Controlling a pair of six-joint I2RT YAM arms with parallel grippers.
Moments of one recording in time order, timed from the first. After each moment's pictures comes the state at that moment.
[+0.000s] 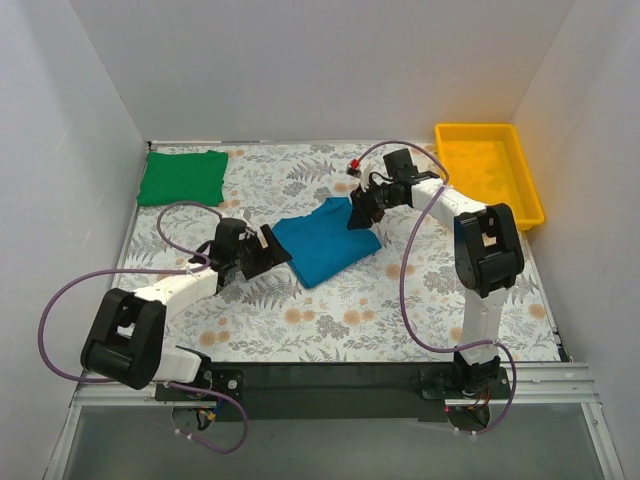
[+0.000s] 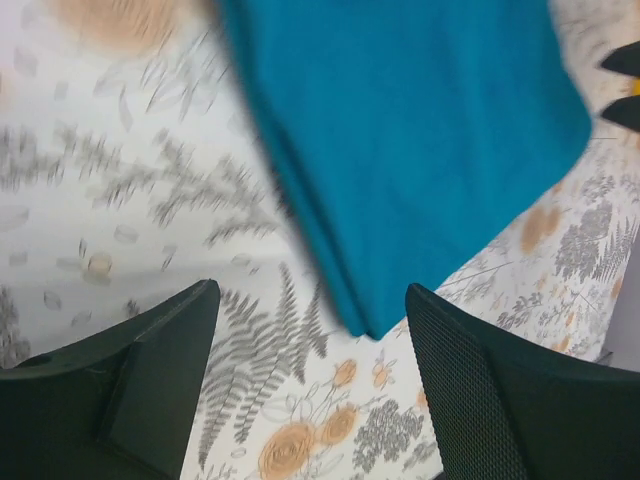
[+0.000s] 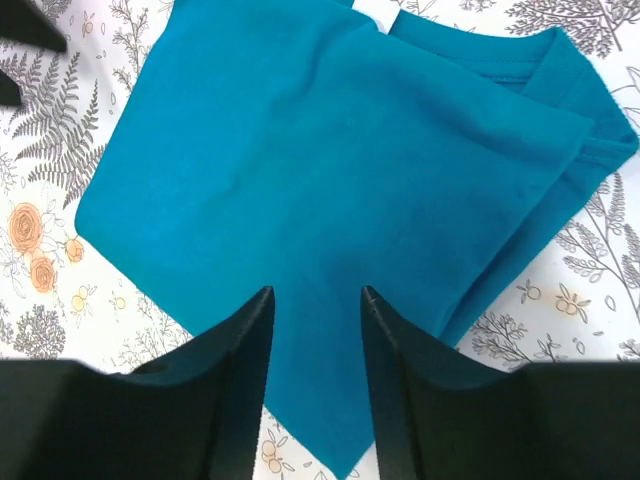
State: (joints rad) left arm -0.35 1.34 0.63 0.05 0.21 -0.70; right arm 0.35 1.99 1.47 -0.46 -0.78 -0.39
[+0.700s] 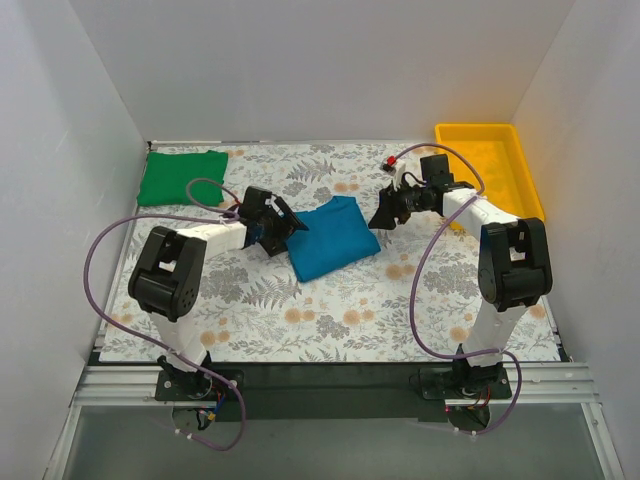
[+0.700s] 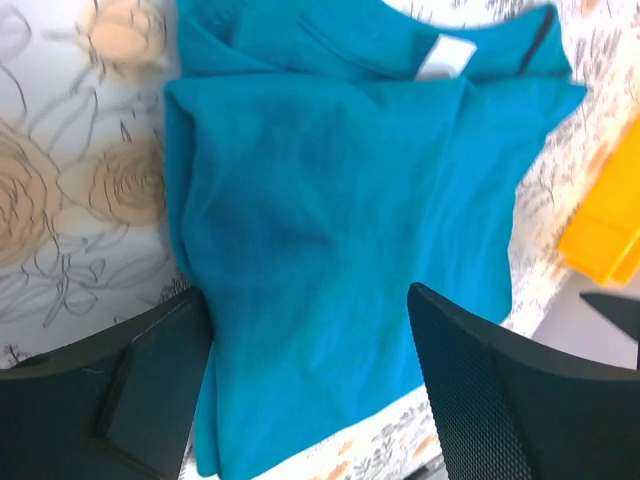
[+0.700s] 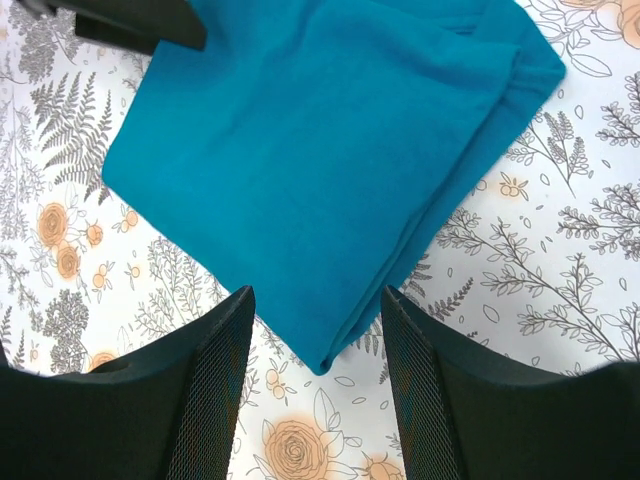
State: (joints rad) left arm -0.37 1.80 0.99 -0.05 0.19 -1.05; right arm 0.21 1.82 1.26 -0.35 -0.86 -0.31
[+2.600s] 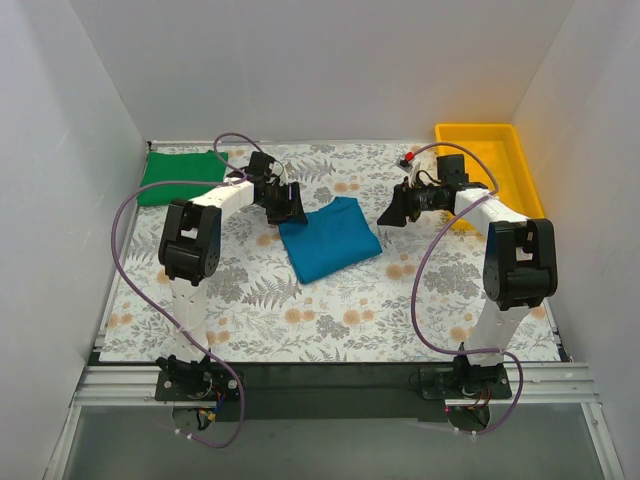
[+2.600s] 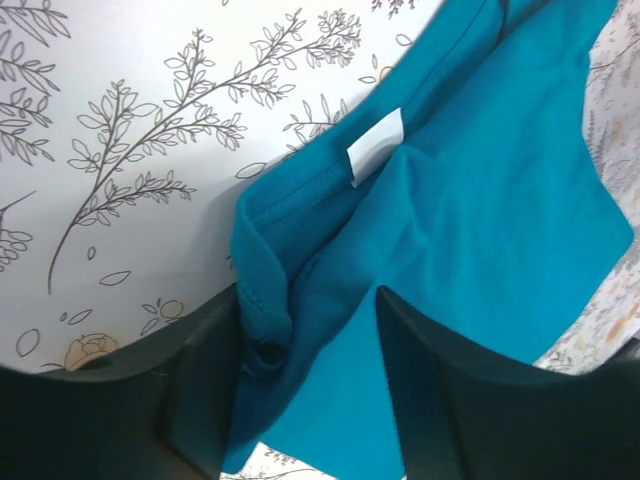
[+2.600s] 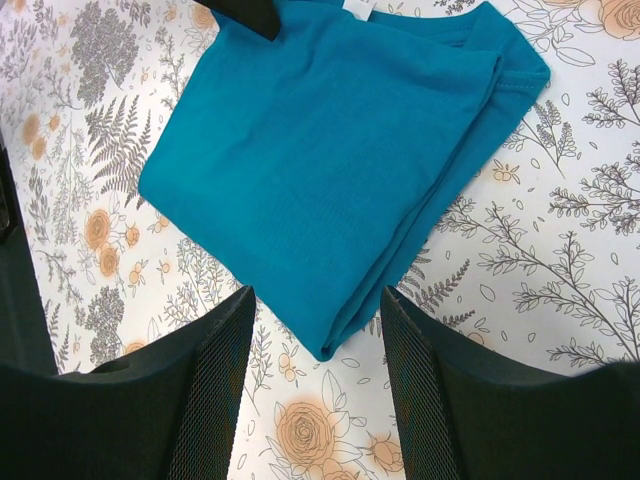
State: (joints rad) left arm -0.30 2.18 1.59 -0.49 0.46 -0.32; right arm 0.11 1.82 1.25 -0.34 -0.99 -0.28
